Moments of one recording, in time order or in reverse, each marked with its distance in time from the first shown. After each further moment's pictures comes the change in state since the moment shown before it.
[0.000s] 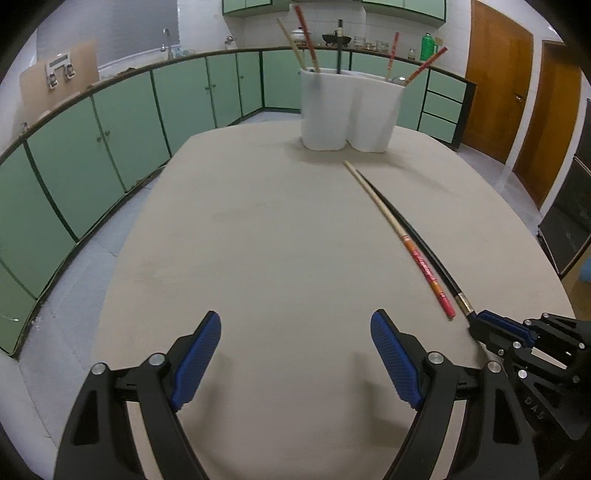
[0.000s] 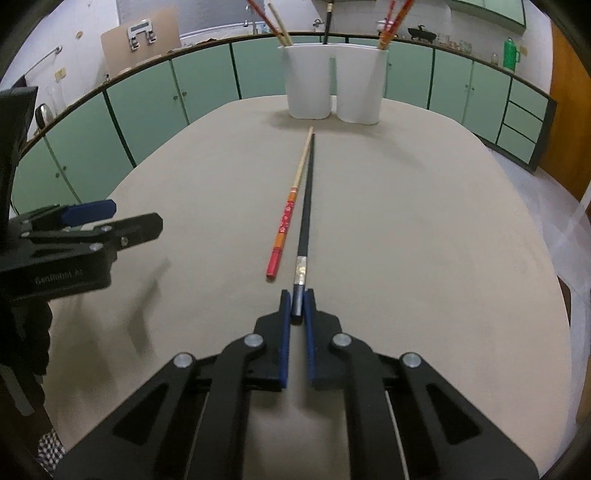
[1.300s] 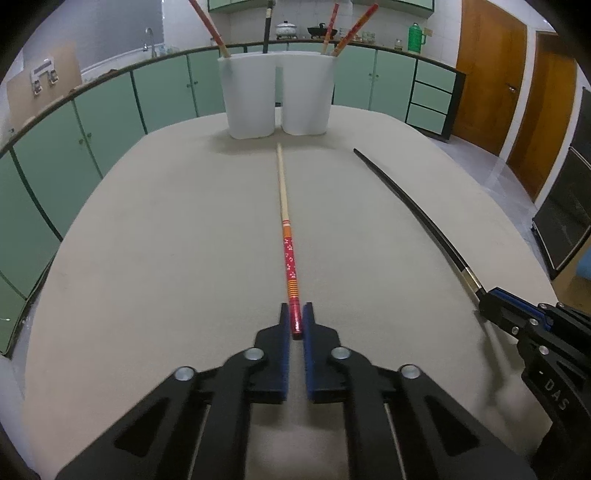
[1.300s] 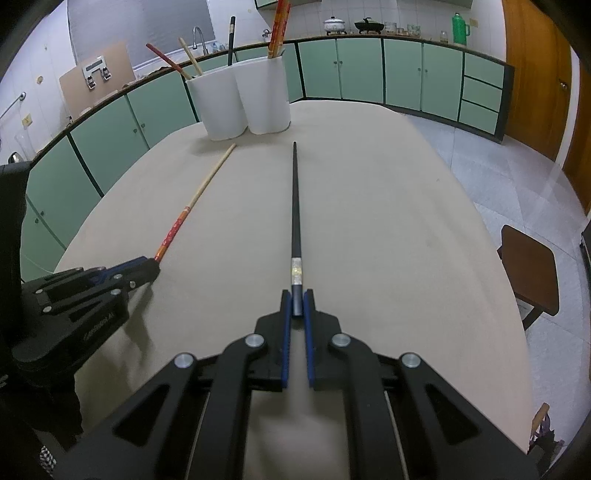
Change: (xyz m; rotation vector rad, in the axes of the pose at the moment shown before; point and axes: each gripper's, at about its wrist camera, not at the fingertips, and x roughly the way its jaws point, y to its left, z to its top) left arm 0.029 -0.102 0.003 0.002 0.017 -0.004; right arm -0.021 -0.084 -0.010 0.142 -0.041 -0.058
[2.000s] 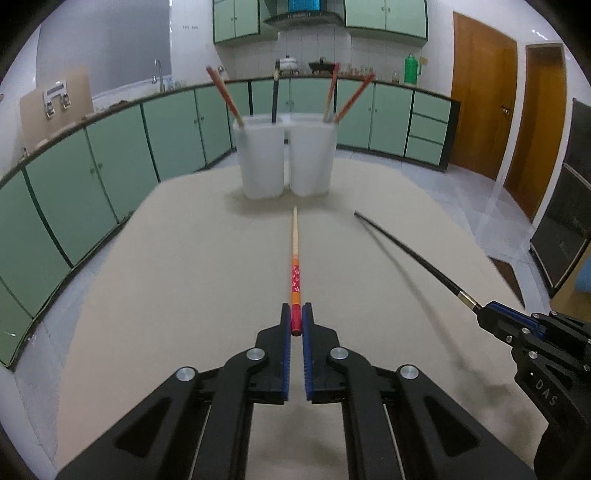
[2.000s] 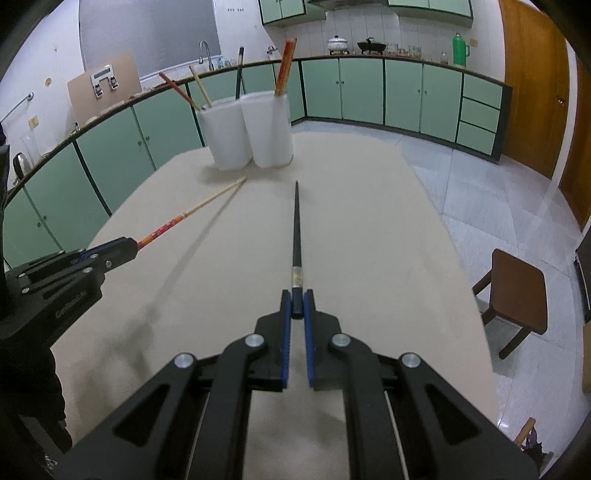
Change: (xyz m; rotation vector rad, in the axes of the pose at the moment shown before) left arm -0.056 0.012 0.026 0.009 -0.154 0.004; right arm -0.039 0.004 0.025 -0.025 -0.082 -0.012
